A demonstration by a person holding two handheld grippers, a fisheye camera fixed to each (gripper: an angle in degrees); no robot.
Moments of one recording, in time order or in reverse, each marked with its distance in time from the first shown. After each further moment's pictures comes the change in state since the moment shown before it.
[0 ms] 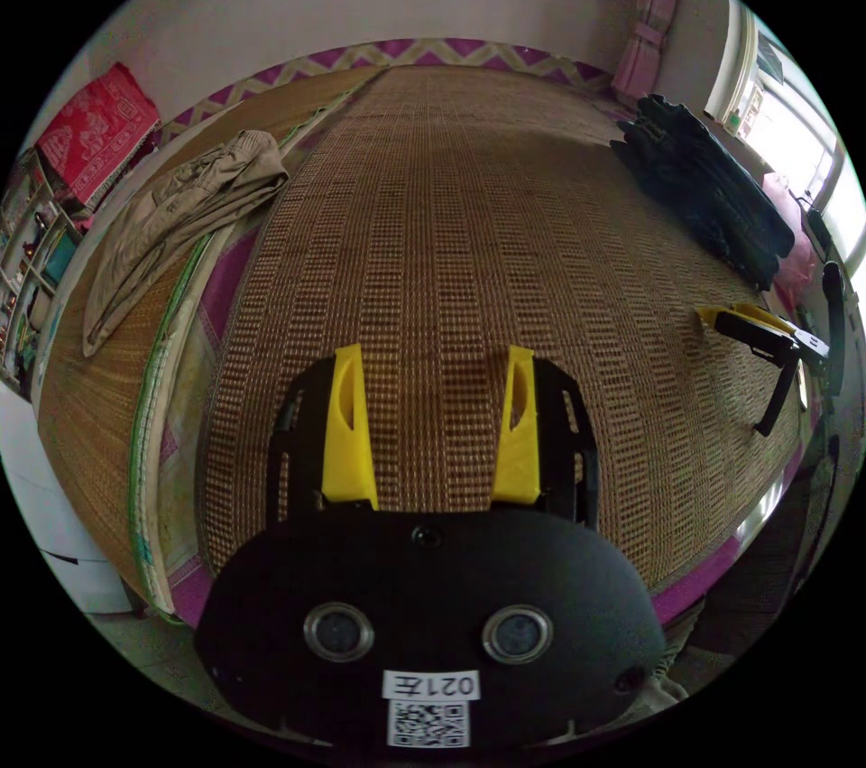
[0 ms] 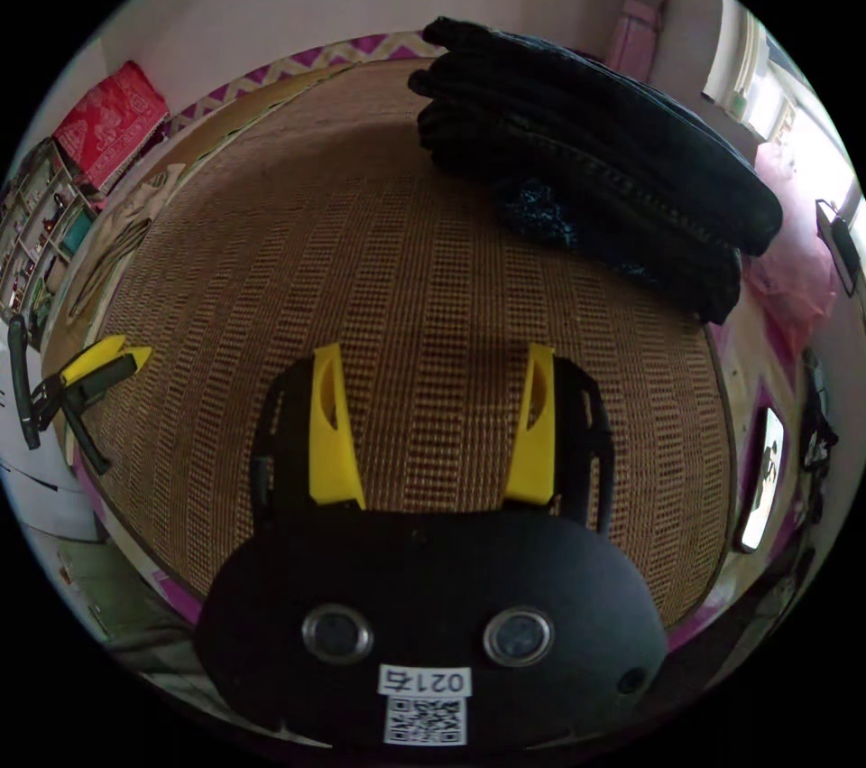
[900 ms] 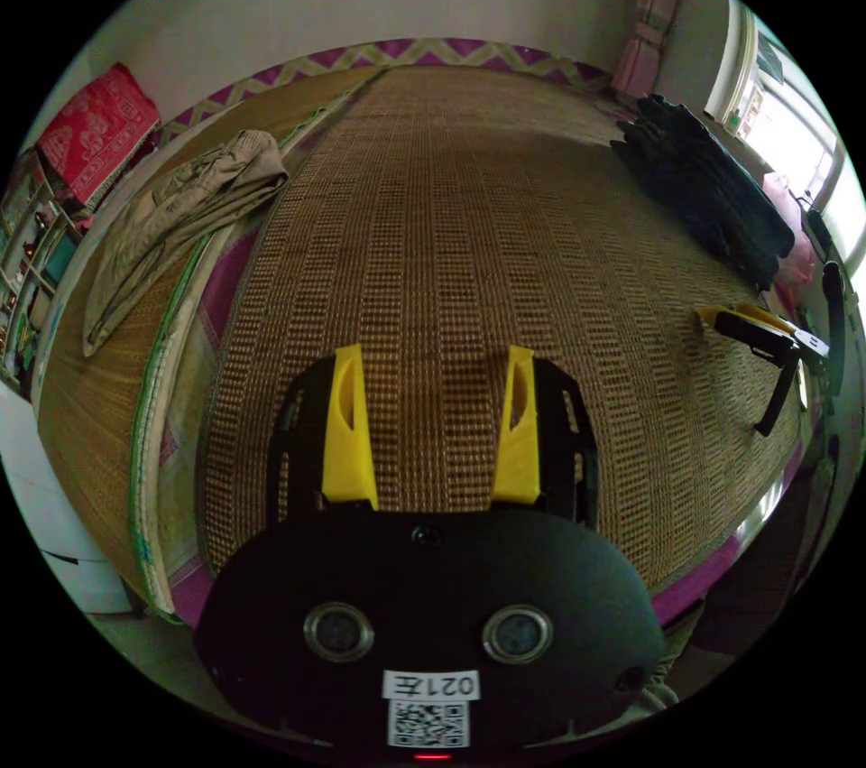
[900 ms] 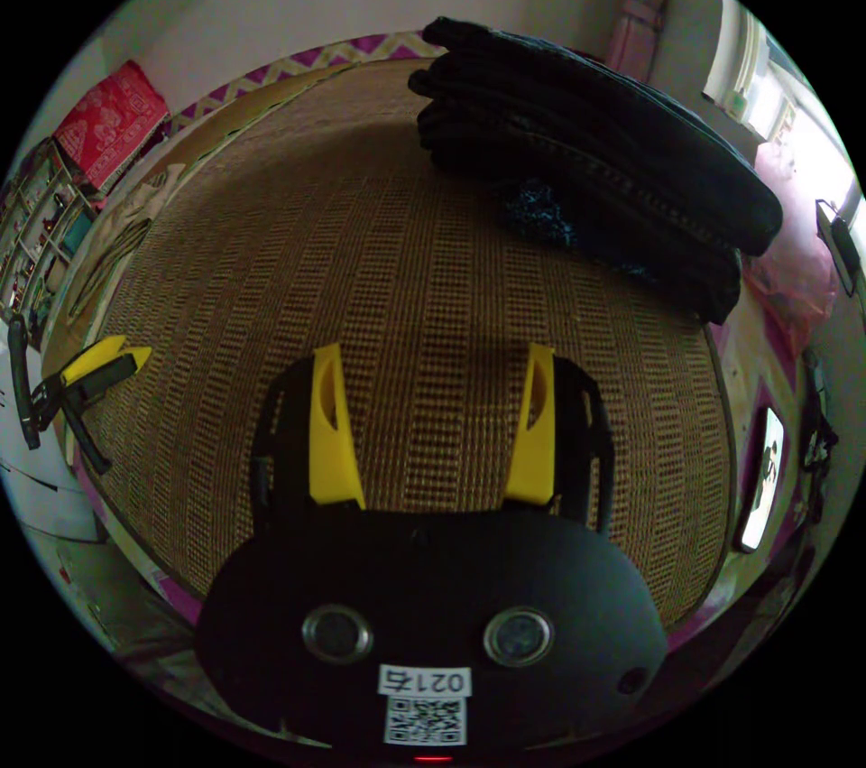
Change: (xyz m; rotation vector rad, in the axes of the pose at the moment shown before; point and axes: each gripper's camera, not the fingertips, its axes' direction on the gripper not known) left arm 0.002 0.005 -0.003 0.000 0.000 0.000; right arm 0.004 0.006 0.000 0.000 0.000 0.000
